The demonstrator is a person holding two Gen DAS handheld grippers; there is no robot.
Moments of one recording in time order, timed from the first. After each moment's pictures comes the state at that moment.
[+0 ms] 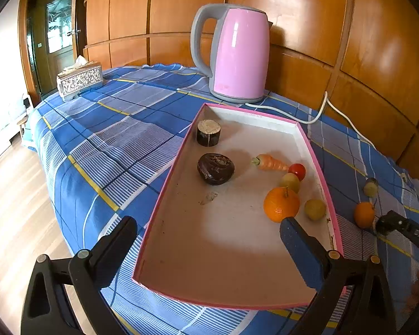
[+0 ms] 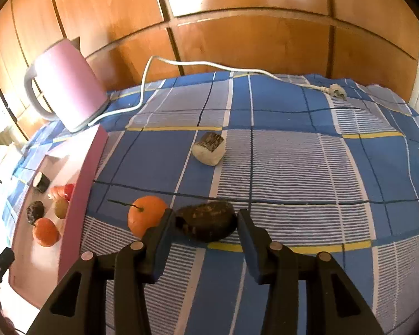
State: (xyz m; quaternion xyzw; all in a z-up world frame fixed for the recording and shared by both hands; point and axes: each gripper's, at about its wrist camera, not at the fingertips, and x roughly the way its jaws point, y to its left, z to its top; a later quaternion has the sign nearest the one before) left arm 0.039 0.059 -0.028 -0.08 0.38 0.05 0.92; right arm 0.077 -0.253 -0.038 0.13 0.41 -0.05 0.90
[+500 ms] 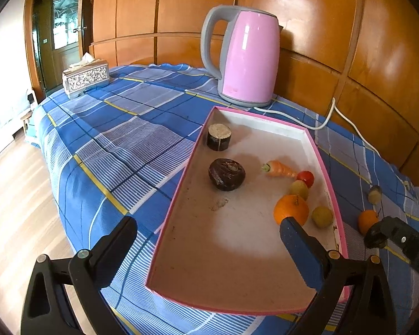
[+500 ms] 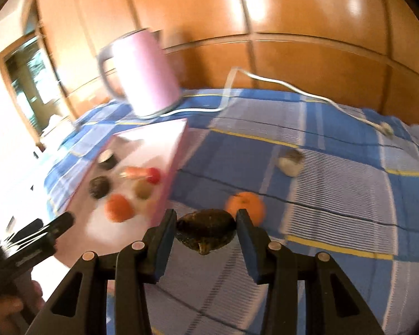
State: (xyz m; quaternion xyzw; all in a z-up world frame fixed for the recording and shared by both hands) left arm 0.043 0.073 -0.025 -0.09 0.37 0.06 0.92; right arm 0.056 -0.181 -0.001 0.07 0.39 0.10 0.91
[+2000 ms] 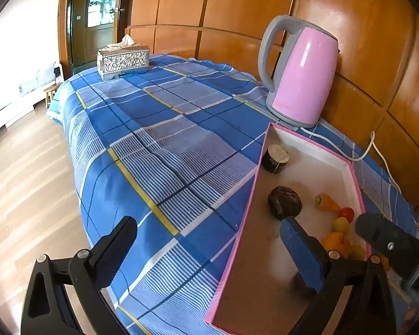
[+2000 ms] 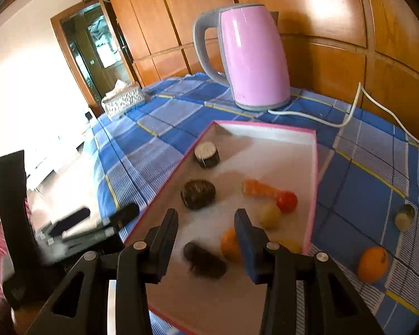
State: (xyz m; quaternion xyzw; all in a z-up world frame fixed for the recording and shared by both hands) left arm 0.059 0.135 -0.028 -0.15 0.38 0.13 0.90; right arm 0.101 -0.056 0.009 0.03 0.40 0.26 0.88
